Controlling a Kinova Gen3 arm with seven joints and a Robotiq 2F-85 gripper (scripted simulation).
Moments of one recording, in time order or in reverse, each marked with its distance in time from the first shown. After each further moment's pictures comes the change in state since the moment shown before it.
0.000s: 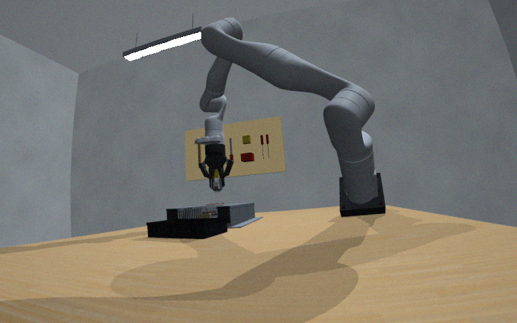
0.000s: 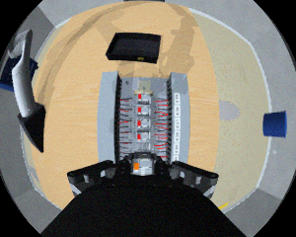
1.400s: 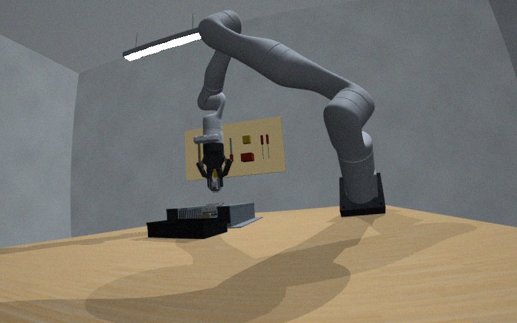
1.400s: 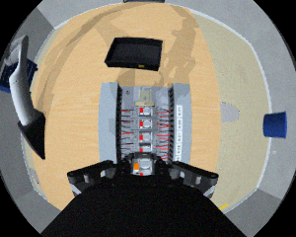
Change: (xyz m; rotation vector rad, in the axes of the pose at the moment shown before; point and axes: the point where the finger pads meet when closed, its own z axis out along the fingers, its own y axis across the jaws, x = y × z) arm 0.029 -0.005 0.002 0.001 0.003 0.005
